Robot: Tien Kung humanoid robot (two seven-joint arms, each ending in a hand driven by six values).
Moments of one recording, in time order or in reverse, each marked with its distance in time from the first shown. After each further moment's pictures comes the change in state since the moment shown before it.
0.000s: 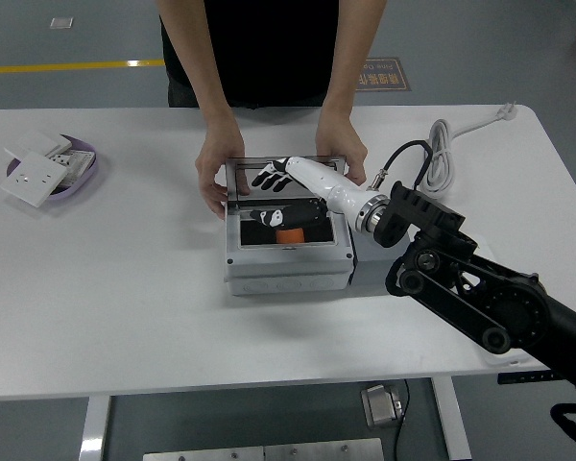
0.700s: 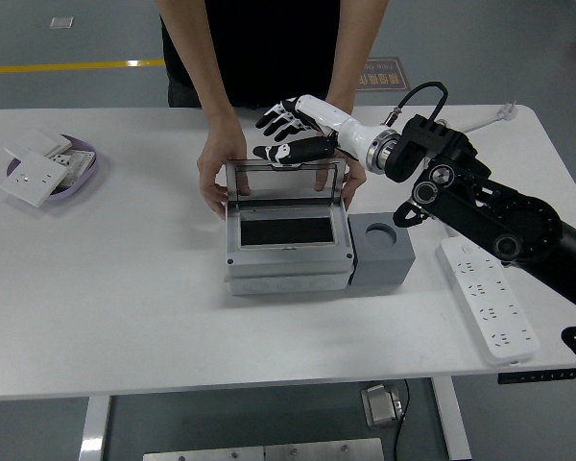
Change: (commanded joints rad) left arm -0.007 0.001 0.029 0.001 -0.011 0.000 0.000; right arm 0.273 -0.020 -0.165 -0.317 0.347 0.009 0.075
